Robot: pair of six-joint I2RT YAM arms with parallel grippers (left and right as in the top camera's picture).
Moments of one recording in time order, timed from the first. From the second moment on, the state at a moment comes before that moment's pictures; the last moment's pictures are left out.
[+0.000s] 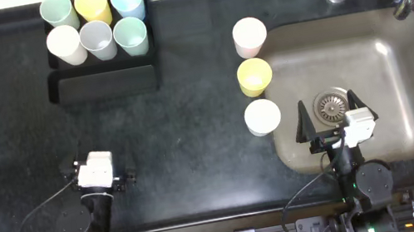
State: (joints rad) left arm -0.08 0.08 0.01 -0.08 0.04 0.20; right arm 0.11 0.01 0.02 -0.01 0.03 0.07
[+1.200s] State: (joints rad) left arm -0.08 0.08 0.01 -0.07 0.04 0.17; right arm 0.11 0.01 0.02 -0.02 0.03 0.07
